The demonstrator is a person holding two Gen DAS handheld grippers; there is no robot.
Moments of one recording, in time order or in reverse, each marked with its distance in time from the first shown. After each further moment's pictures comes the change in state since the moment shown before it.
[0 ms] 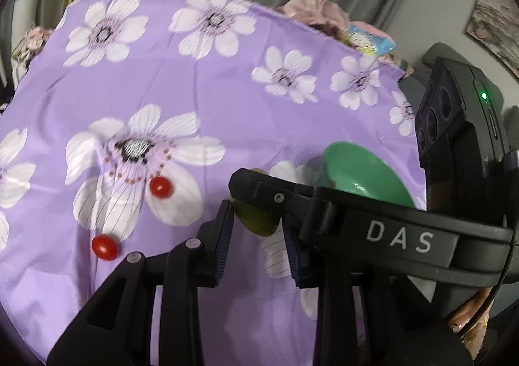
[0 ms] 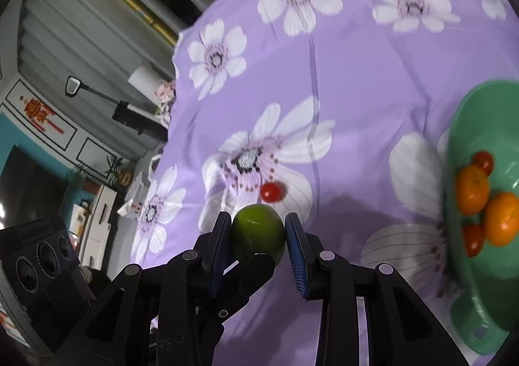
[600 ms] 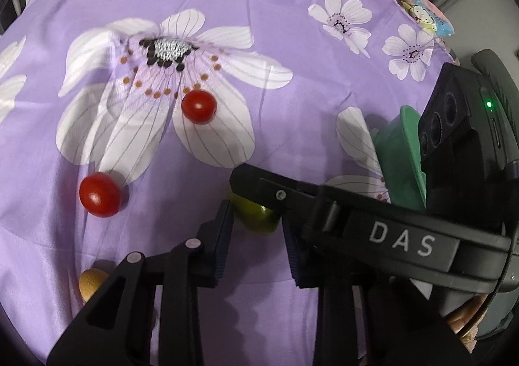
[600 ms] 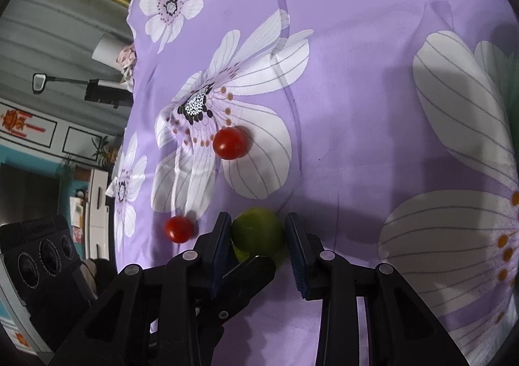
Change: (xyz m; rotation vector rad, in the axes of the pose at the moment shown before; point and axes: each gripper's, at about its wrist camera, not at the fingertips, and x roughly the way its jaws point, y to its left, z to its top) left arm 0.056 0.056 -0.022 -0.197 0.278 0.069; right arm 0.087 -0.038 -0.017 0.151 0.271 -0.005
